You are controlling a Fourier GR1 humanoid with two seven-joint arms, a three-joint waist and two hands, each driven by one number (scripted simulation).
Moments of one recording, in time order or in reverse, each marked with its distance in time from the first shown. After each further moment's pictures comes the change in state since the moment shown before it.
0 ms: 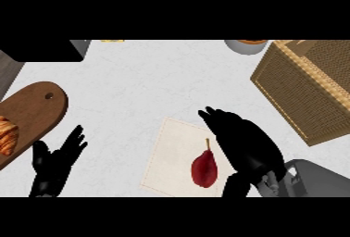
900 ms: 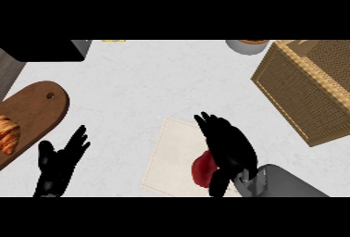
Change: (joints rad) left arm 0.000 -0.039 0.011 -0.003 -0.055 -0.012 0.009; right arm 0.166 0.186 -0.011 0.176 0.282 -0.005 -0.097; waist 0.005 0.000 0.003
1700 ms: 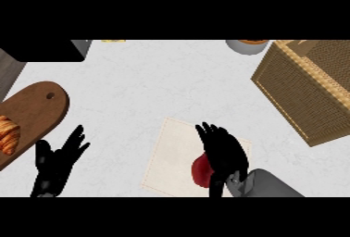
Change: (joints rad) left arm -0.004 -0.011 0.040 0.017 -0.014 -0.035 -0.001; right arm 0.091 0.089 -0.012 0.120 0.109 0.075 -0.037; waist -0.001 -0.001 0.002
